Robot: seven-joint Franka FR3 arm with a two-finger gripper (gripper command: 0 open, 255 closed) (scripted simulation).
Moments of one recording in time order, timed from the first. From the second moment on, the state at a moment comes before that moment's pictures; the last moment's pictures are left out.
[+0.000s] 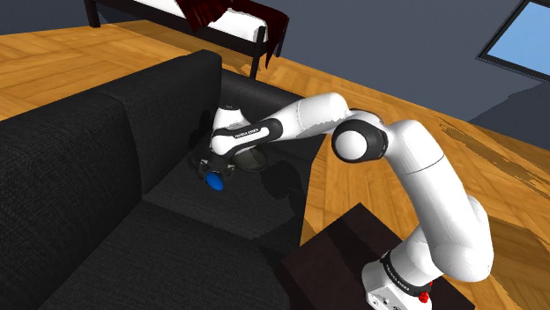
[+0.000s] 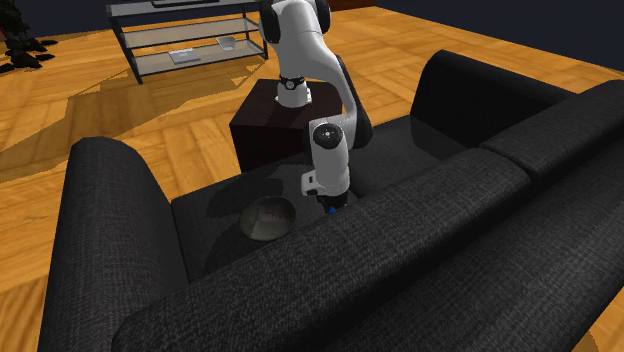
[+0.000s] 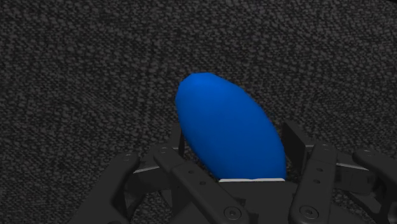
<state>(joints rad) 0.22 1.03 0.14 -1.30 0.04 2.27 0.90</state>
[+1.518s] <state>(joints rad) 0.19 0.83 0.15 -1.36 0.05 2.12 0.90</state>
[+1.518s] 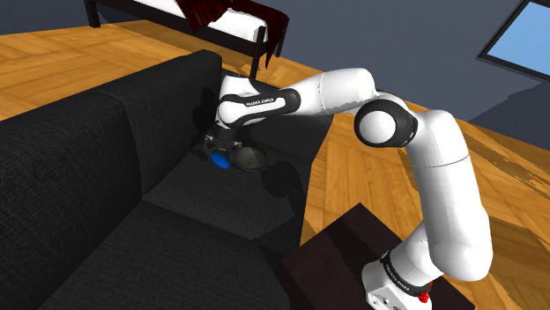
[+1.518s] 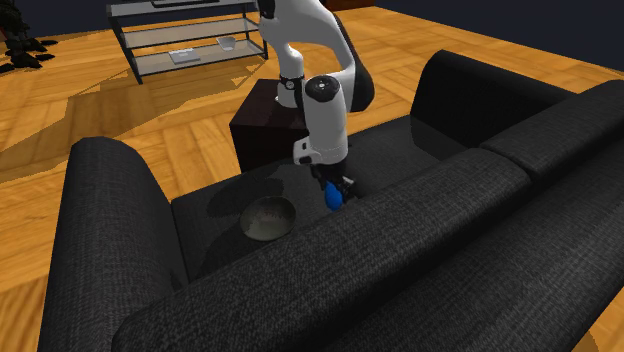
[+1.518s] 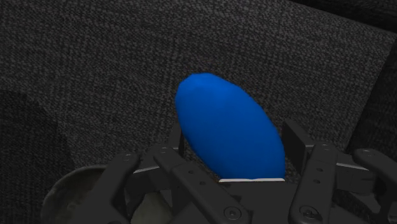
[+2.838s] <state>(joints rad) -0.05 0.88 0.10 -1.32 0.06 2.10 0.62</state>
